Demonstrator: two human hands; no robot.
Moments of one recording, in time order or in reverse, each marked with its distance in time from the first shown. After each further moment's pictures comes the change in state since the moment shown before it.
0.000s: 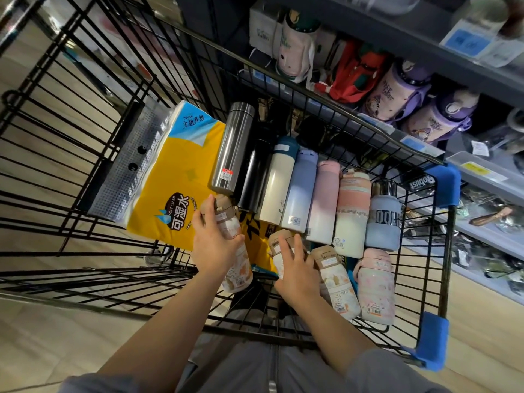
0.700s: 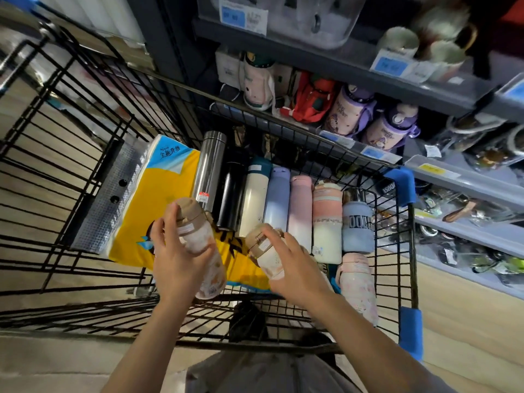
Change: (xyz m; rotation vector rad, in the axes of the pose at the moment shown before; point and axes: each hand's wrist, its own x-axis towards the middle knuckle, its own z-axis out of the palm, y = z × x) left_hand -0.021 0.024 -0.047 -0.068 0.205 0.294; right_hand -0.037 0.024 -0.073 0.305 0.222 -0.318
